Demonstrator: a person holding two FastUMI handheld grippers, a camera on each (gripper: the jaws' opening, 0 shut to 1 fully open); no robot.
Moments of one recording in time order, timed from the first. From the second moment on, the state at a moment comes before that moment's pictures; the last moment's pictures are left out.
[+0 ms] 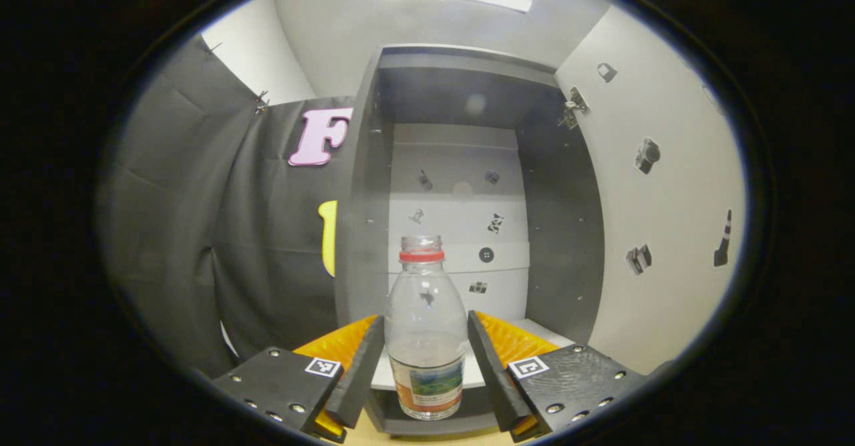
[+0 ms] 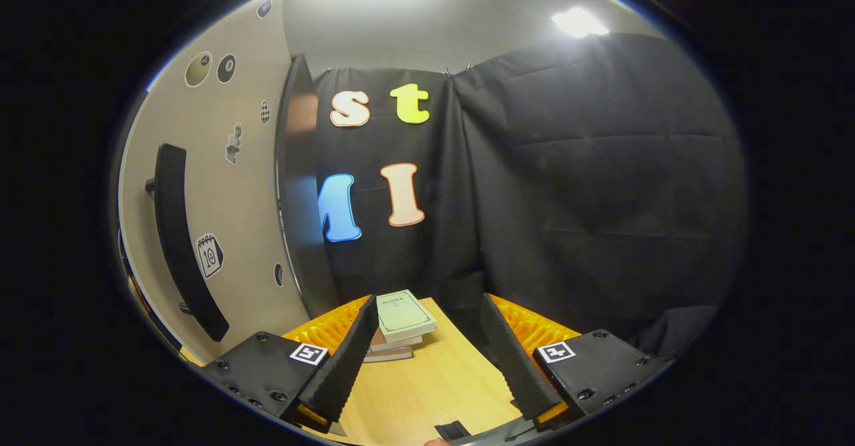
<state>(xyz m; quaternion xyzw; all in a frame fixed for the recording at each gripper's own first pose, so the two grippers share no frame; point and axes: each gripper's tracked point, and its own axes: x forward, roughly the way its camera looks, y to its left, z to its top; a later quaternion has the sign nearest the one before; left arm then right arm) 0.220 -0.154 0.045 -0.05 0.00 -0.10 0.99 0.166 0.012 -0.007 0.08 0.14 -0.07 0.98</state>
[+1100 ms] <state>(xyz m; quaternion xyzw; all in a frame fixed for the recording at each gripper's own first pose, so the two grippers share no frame) 0.034 -0.086 -0.142 -0.05 0.06 -0.02 1.00 0.190 0.041 -0.043 0.09 0.15 0.01 0.98</state>
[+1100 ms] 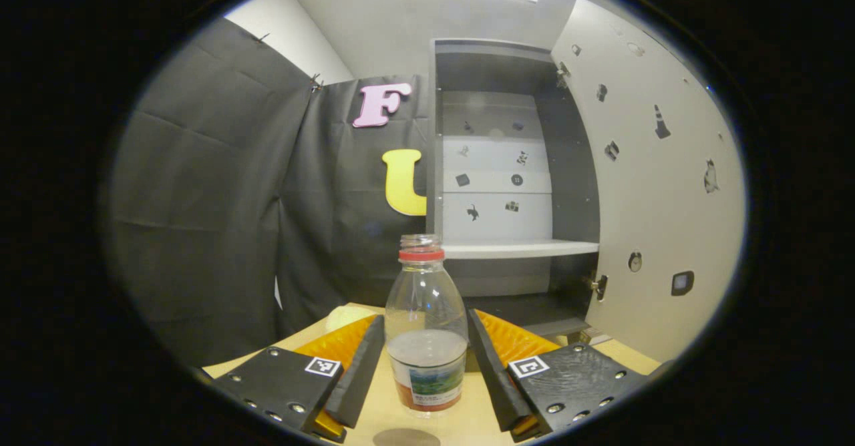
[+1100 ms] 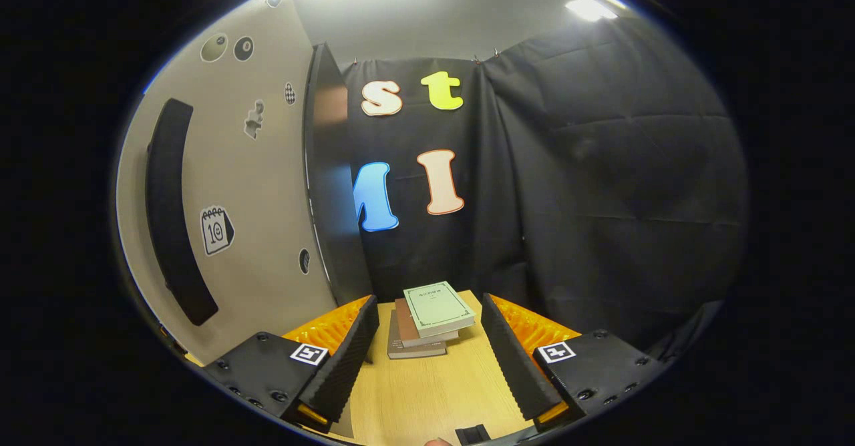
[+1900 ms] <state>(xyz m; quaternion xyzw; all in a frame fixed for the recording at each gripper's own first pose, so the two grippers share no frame) -0.010 -0.070 -0.257 -0.05 0.09 0.04 0.99 0.186 0.078 -0.070 0.03 0.19 0.05 0.98</state>
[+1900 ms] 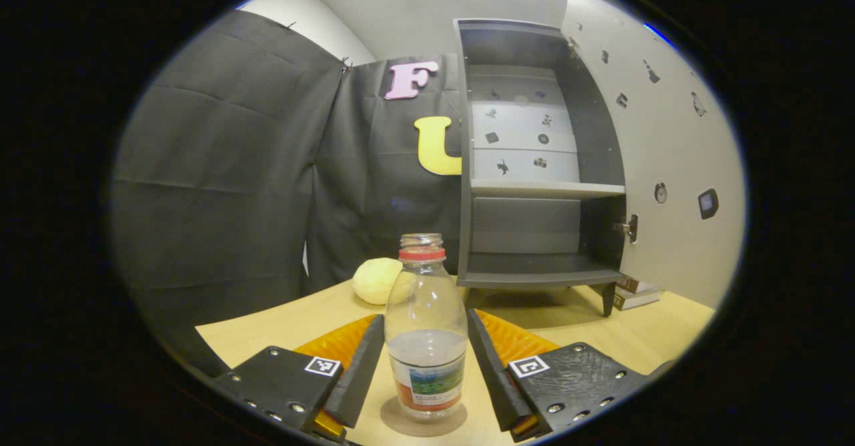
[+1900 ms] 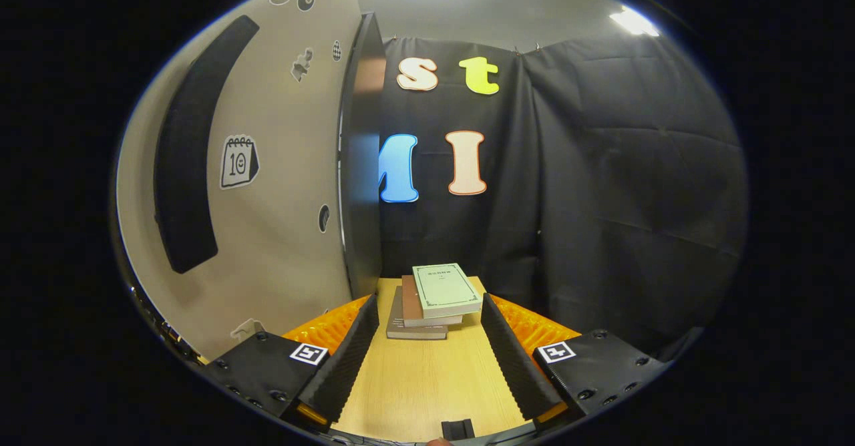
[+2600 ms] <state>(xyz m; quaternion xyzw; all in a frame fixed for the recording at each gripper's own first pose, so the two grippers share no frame) -0.023 -0.071 -0.271 -0.03 0.10 0.04 0.99 0.171 0.086 -0.071 0.03 0.19 0.05 0.98</state>
